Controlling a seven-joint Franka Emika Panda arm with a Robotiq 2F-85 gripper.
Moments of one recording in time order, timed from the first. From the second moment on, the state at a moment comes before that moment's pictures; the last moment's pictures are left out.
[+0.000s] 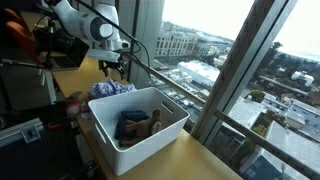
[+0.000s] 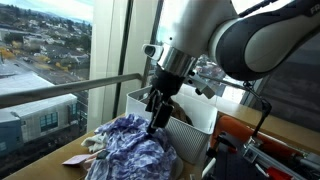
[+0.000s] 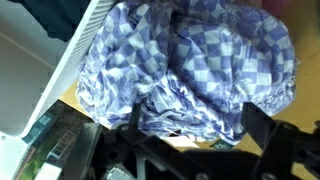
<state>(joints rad) 0.21 0.30 0.18 -2.14 -0.23 2.59 -0.18</state>
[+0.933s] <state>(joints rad) 0.19 0.70 0.13 -1.84 -0.23 2.54 -0.18</state>
